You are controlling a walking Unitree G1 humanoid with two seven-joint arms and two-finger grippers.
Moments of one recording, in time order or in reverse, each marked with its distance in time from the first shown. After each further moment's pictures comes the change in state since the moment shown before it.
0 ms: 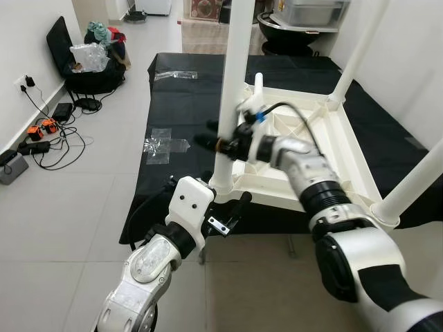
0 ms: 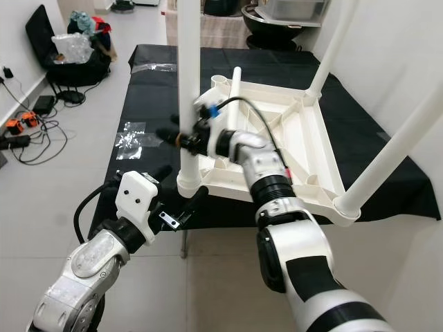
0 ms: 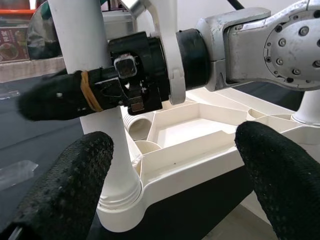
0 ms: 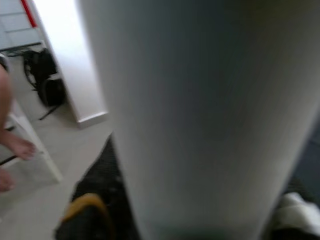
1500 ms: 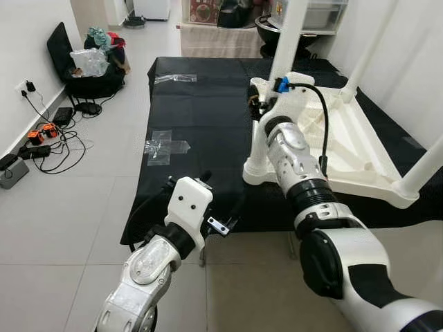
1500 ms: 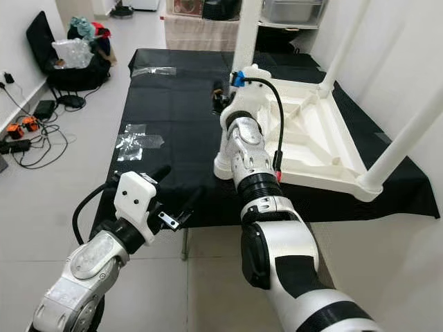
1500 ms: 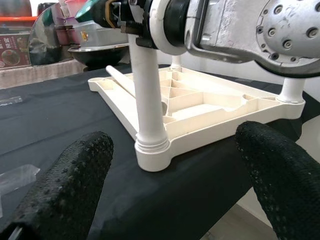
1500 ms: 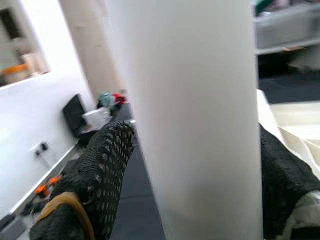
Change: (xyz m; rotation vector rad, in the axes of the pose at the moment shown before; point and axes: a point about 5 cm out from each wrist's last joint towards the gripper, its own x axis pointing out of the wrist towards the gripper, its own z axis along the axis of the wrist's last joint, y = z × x) left arm 0.000 0.001 0.002 0.007 -0.014 0.004; right arm -0.012 -0.034 0.035 0.158 -0.312 -0.822
